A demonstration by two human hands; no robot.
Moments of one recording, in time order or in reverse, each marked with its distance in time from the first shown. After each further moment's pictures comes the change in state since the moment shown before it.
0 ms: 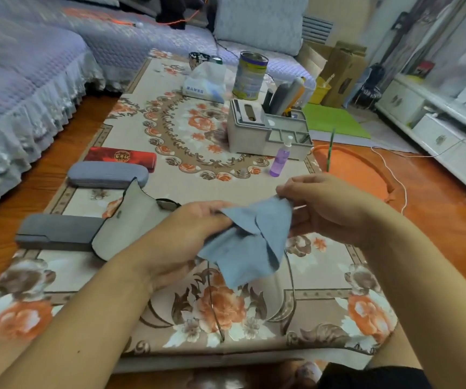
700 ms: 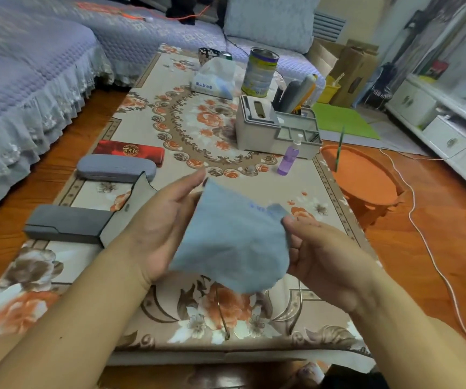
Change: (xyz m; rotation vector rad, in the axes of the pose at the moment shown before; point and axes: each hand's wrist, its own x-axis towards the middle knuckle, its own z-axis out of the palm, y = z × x) left_hand -0.005 0.005 -0.027 -0.576 -0.016 -0.184; right_hand -0.012 0.068 0.031 0.451 -0.047 -0.024
